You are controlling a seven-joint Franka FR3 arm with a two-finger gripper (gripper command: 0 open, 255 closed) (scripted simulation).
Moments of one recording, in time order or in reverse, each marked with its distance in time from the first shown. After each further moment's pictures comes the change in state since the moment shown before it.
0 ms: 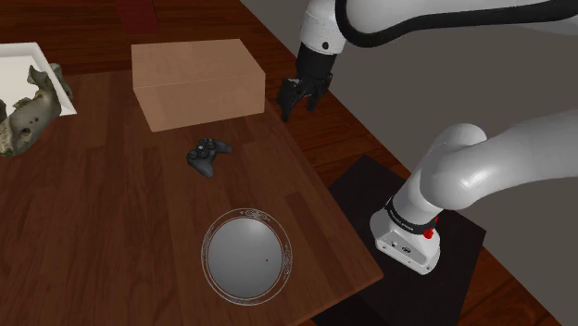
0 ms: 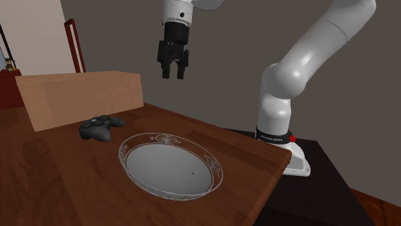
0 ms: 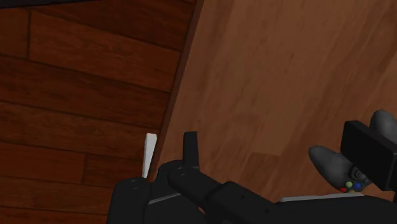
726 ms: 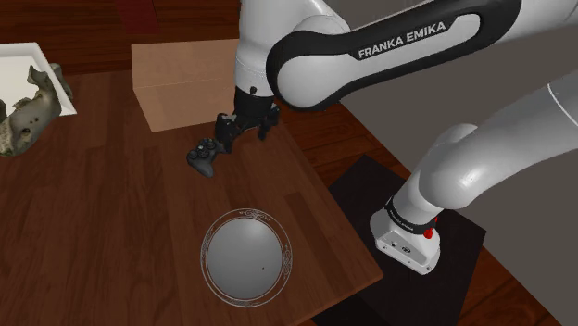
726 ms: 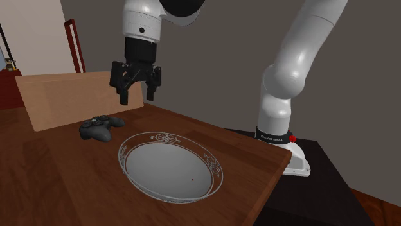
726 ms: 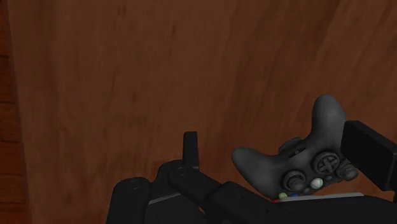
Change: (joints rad) arm -0.028 0.314 0.306 0.122 -0.032 0.298 0.349
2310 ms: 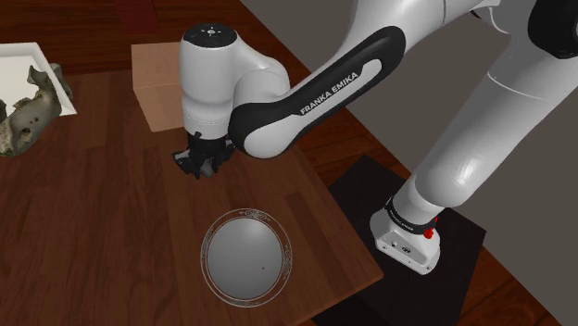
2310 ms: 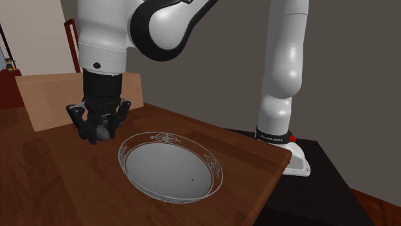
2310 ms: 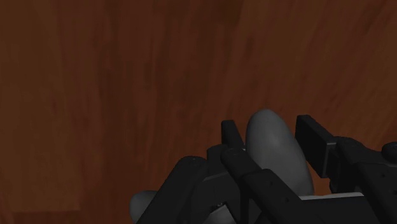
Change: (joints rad) arm -0.081 0.414 0.207 0.176 -0.415 0.208 0.462
